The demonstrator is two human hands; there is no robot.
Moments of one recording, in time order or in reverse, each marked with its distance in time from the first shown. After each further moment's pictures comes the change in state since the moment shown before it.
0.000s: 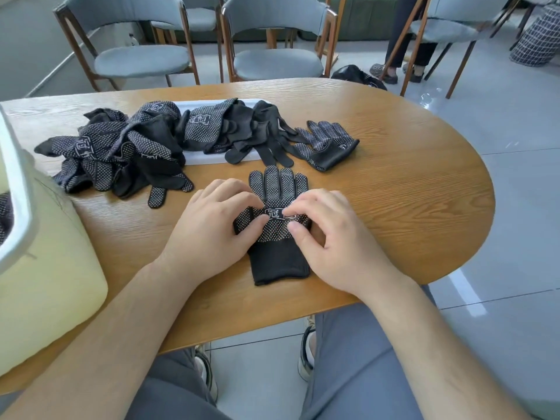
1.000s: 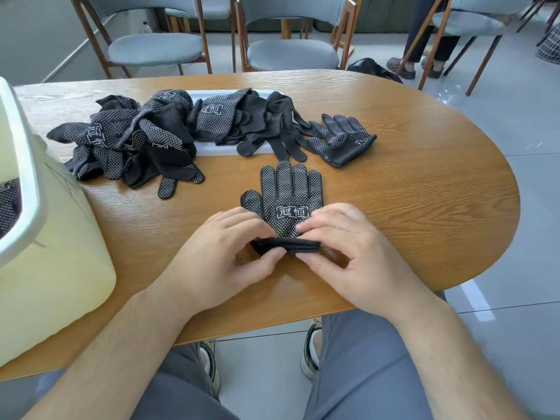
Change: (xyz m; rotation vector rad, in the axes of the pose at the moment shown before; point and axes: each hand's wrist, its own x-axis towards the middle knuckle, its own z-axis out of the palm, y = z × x) left_hand -0.030 0.017 -0.011 -0.232 -0.087 0.109; right_hand -0.019 0.008 -0.007 0.098 -0.050 -0.169
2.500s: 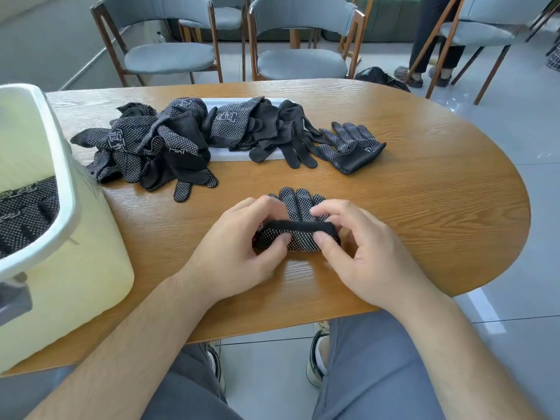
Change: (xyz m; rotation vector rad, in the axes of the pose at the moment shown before) left_hand 0.011 0.005 -0.003 -0.104 0.049 -0.138; right_hand 0.010 -0.015 -0.007 0.030 -0.025 0.268
